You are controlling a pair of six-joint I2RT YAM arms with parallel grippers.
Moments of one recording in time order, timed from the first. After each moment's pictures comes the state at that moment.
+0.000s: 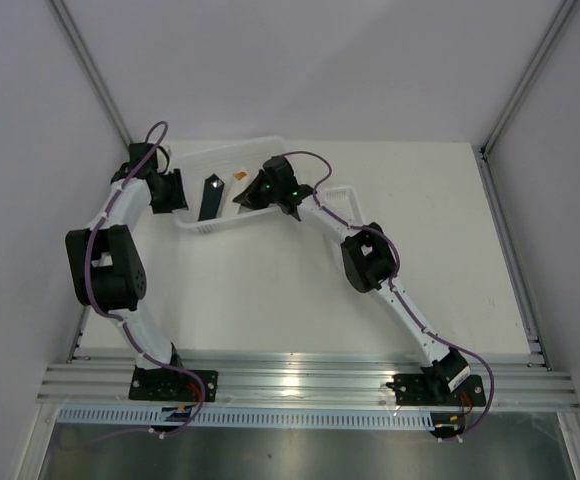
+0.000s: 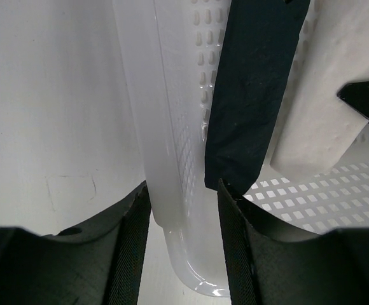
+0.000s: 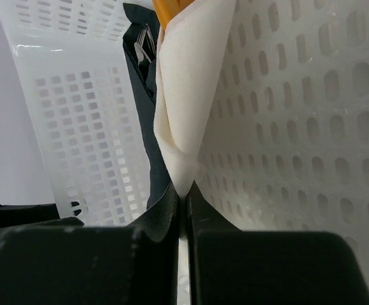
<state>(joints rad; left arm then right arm) 0.13 1.83 1.44 -0.59 0.11 -0.09 0.67 2.84 2.55 -0.21 -0.28 1.17</state>
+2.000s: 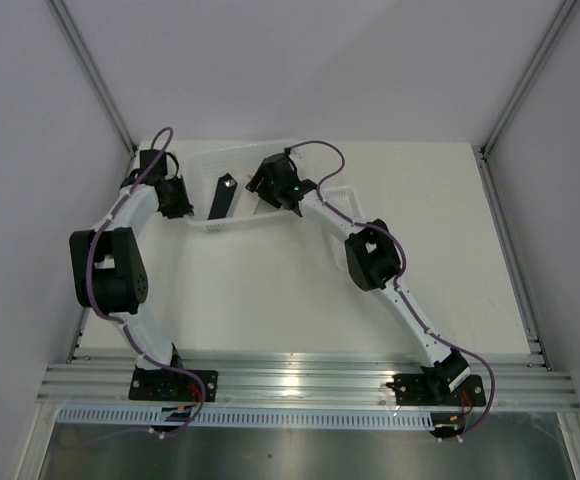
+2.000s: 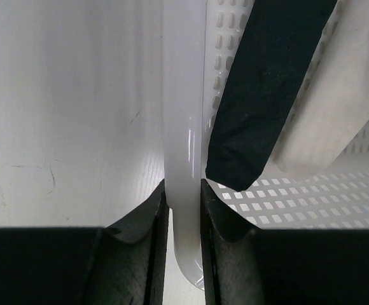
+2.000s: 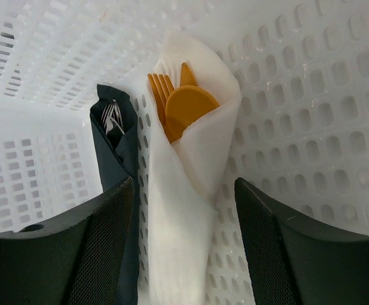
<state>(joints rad) 0.09 1.80 1.36 -0.53 0.10 -0.20 0.67 2.75 2.48 -0.31 0.10 1.01</state>
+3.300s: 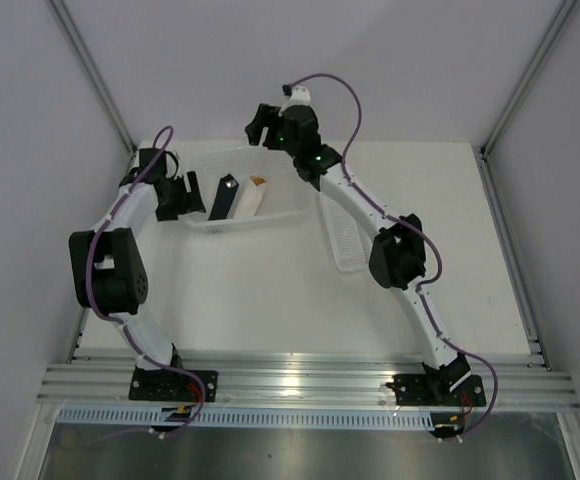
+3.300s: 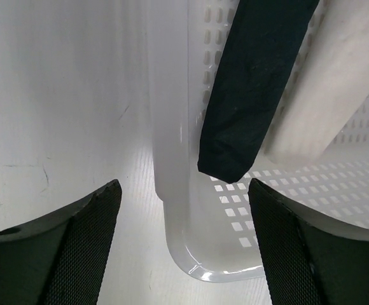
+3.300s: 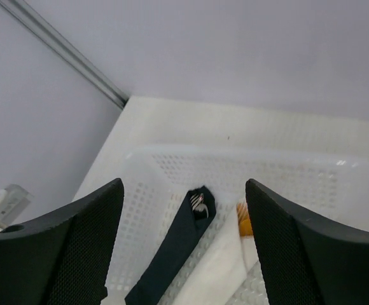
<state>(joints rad) 0.08 1.80 1.37 -0.55 0.14 -0.19 0.64 2.48 2.44 -0.12 0.07 0.50</state>
